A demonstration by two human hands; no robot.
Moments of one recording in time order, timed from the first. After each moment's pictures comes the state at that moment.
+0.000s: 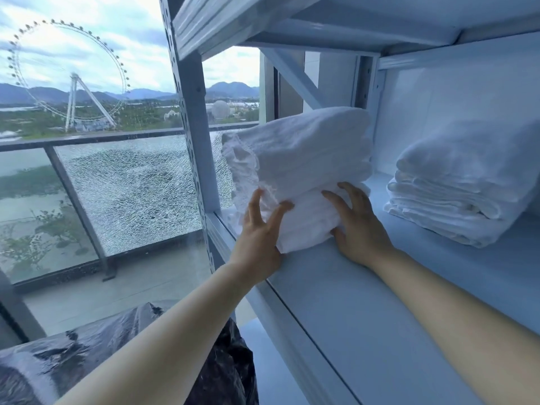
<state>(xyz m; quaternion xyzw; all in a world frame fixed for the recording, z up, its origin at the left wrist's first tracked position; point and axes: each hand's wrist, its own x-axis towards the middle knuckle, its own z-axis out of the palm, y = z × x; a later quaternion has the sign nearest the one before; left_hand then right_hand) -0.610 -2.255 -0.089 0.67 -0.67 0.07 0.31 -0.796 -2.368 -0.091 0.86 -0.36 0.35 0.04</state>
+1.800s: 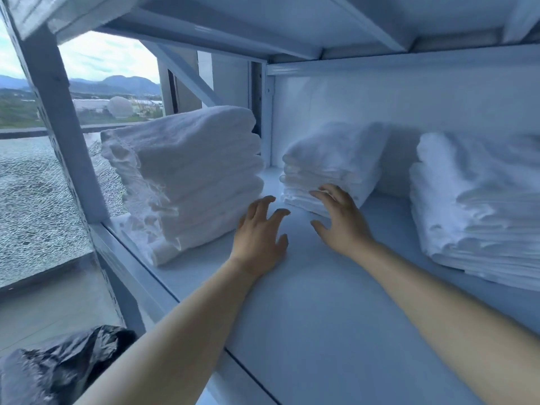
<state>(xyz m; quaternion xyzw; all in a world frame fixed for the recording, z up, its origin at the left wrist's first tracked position) -0.756 -2.301 -0.092 0.56 -0.76 0.10 0.30 -0.946 -2.344 -0.084 0.80 -0.49 0.35 0.09</state>
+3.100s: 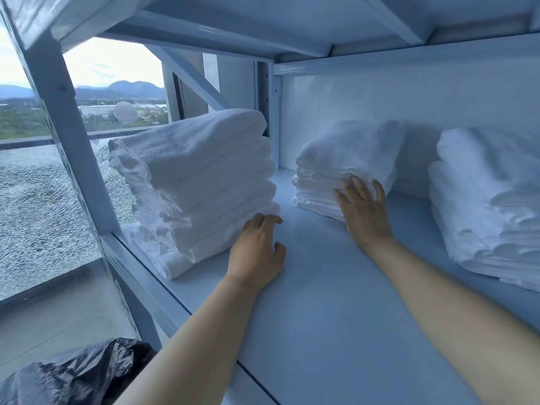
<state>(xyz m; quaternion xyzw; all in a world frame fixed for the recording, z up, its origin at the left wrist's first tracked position) -0.731 -2.296 -0.097 0.59 -0.72 0.01 0.37 -0.949 -2.381 -0.085 0.72 -0.53 0.24 0.39</state>
